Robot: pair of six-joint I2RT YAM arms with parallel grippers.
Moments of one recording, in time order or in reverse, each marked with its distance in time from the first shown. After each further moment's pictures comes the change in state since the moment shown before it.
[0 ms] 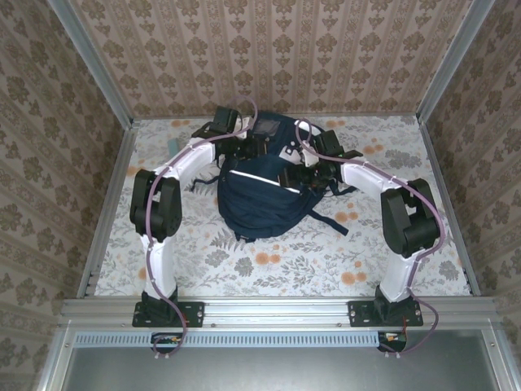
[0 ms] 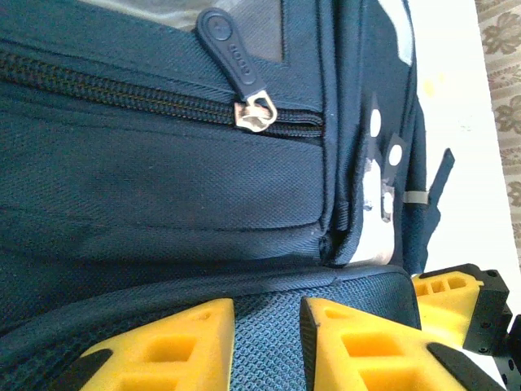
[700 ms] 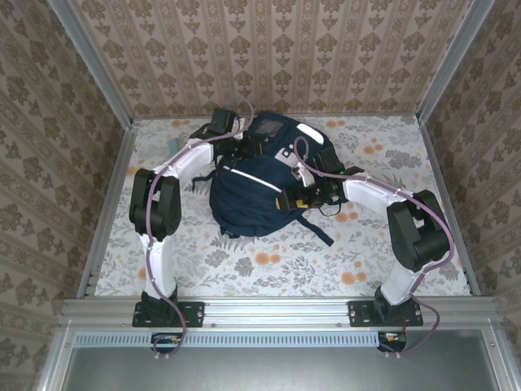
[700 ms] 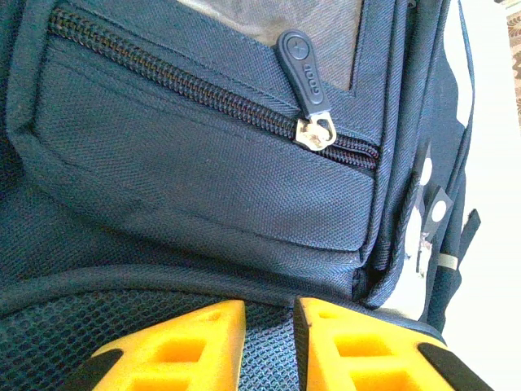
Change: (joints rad) left arm 0.019 0.008 -0.021 0.026 -0.042 -0.033; right arm 0.055 -0.132 -0.211 0.023 -0.195 -0.010
